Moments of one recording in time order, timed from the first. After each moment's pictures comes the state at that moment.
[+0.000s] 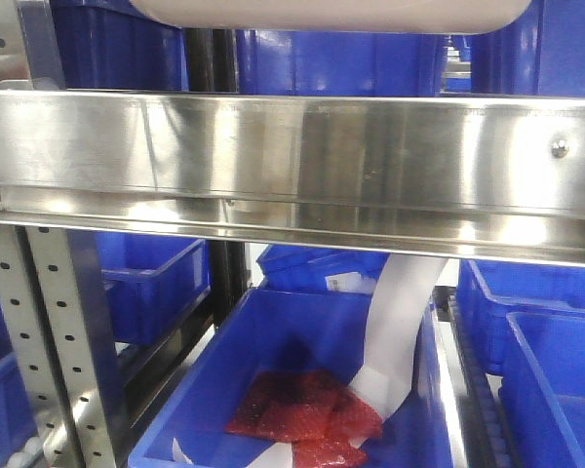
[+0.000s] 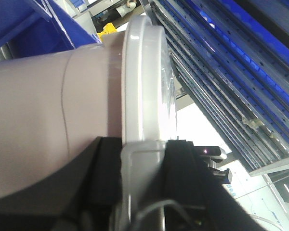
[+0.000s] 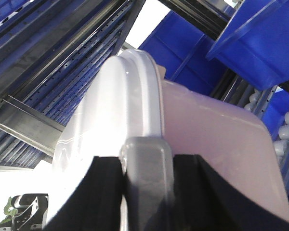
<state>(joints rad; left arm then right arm) 0.01 1.52 -1.36 -1.72 1.10 0.70 -0.22 1.34 -1.09 1.79 0.89 -0.83</state>
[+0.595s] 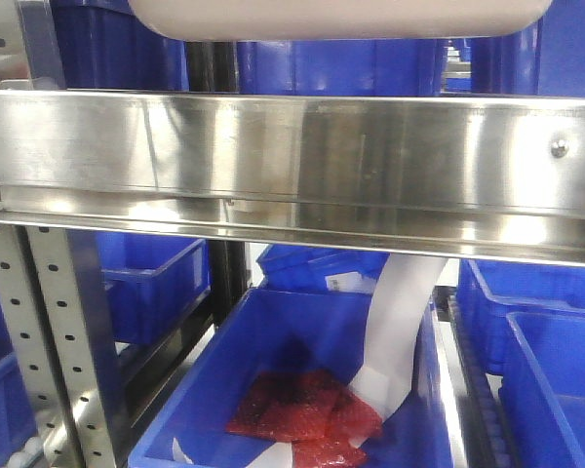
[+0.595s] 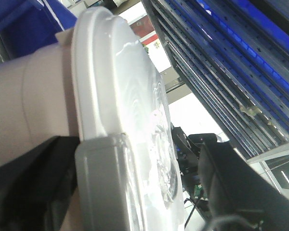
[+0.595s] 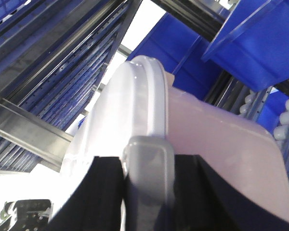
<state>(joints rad) 0.00 1.52 -1.36 -1.71 1.13 0.71 -0.22 1.34 -1.09 1.79 0.86 -0.83</state>
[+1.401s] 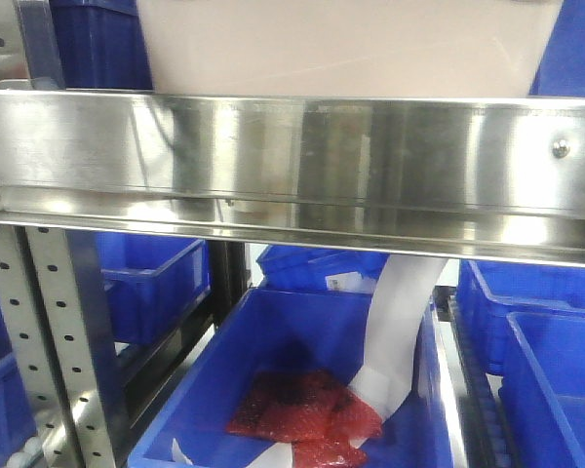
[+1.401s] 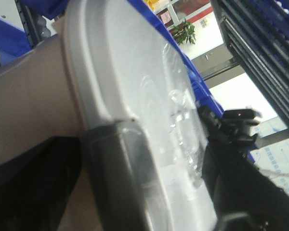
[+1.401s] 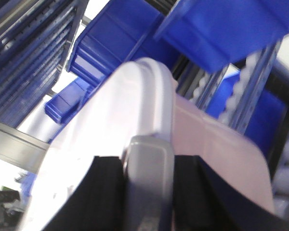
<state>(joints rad) -0.06 1.65 -1.36 -1.59 1.03 0.80 -0.21 1.57 -1.14 1.78 0.88 -1.05</state>
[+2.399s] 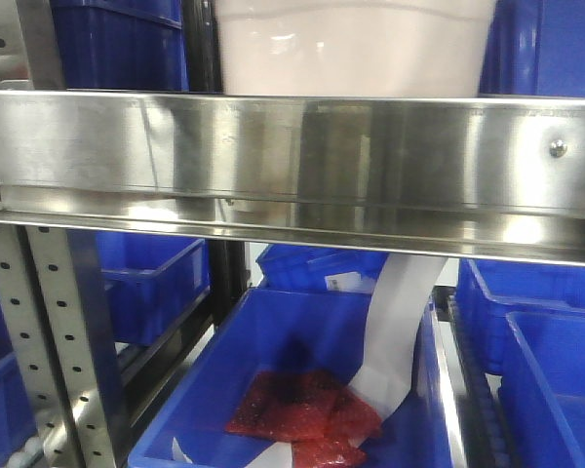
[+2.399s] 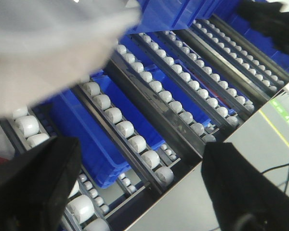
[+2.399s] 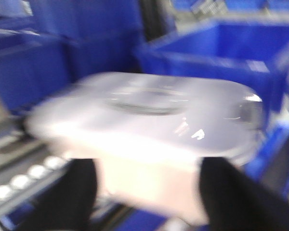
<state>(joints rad) -0.06 1.63 -1.75 -1.13 1.23 0.70 -0.21 1.34 -1.36 1.27 0.78 -1.11</state>
